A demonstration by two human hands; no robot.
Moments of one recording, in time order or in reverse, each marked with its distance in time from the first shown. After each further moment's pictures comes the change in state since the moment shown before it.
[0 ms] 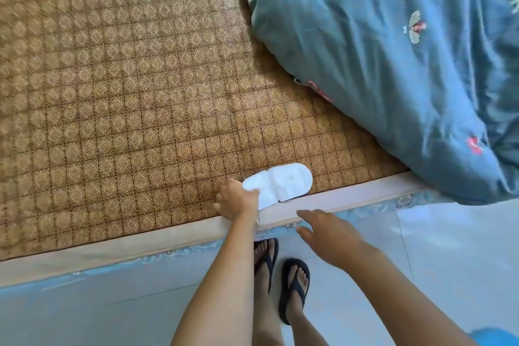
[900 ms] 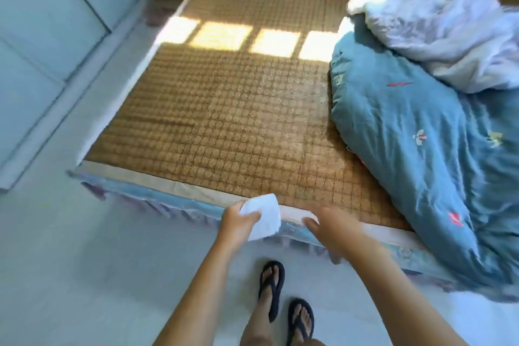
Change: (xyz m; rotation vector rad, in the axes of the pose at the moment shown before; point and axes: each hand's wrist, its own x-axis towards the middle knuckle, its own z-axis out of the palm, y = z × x) left_hand -0.281 -0.127 -0.232 -0.743 0.034 0.171; right_hand -0.241 -0.078 -0.064 -0.319 0.296 -0.474
